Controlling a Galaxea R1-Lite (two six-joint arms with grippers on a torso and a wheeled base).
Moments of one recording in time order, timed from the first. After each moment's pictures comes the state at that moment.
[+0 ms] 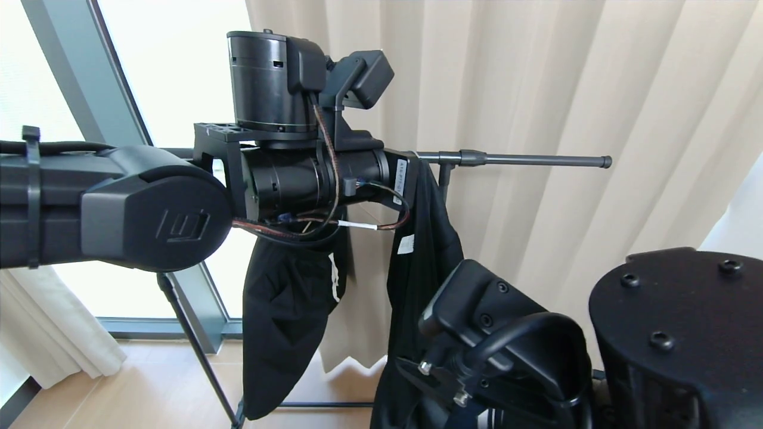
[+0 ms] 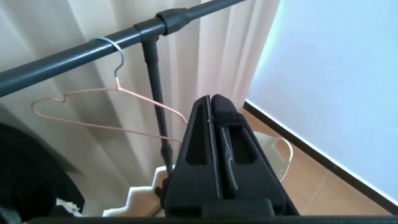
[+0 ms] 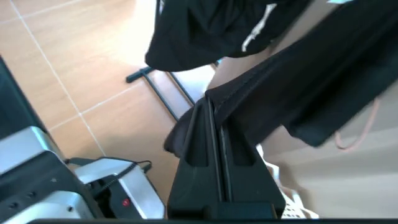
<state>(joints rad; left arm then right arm) -0.69 1.83 -1.43 -0.25 -0.14 0.01 1.18 1.57 -0.92 -0.14 -0.34 0.01</state>
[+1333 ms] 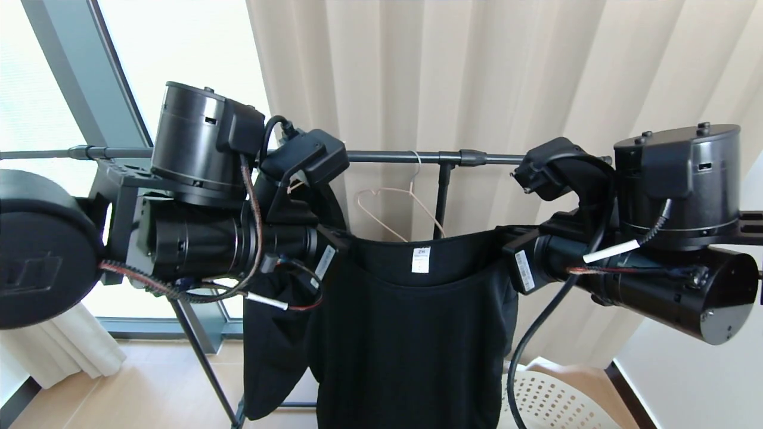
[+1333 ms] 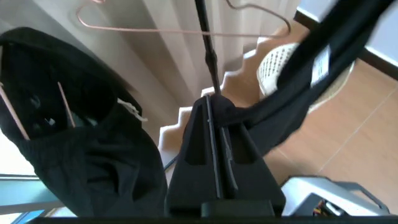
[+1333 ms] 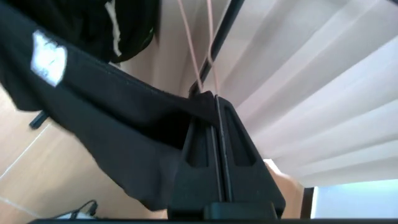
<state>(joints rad) -0.65 1.62 -1.16 0.04 -0.01 0.24 0.73 1.58 -1.00 -0.15 -0.45 -0.05</state>
